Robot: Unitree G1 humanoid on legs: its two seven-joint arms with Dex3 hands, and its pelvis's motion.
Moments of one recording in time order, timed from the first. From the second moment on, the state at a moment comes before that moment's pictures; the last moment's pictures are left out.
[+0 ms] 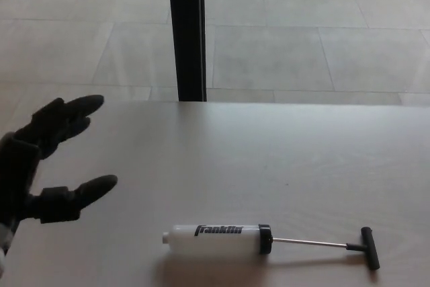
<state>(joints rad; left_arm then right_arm) -0.13 0.51 0.03 -0.03 -0.01 -0.18 -0.14 0.02 -0.48 -0.44 -0.05 0.27 -0.05 0.06</state>
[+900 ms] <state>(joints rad) -0.26 0.57 -0.38 -0.03 0.35 -0.15 -0.15 0.02 -0.48 -0.34 -0.06 0.26 0.00 0.06</state>
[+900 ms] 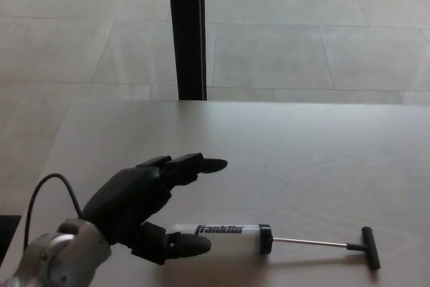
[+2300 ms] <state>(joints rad) -0.38 0.37 -0.66 0.17 0.91 0.24 -0.15 -0.01 -0.47 -0.32 -0.09 0.25 0.00 0.06</state>
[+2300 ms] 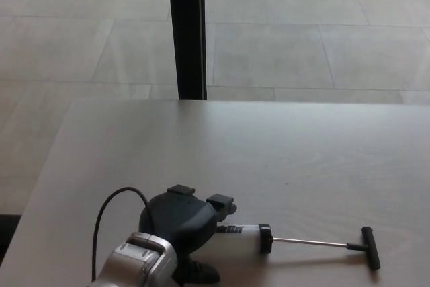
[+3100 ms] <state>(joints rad) -0.42 0.23 -0.60 0.28 0.99 0.45 -0.07 -0.05 -0.47 -0.35 -0.14 0.24 0.04 0.06</state>
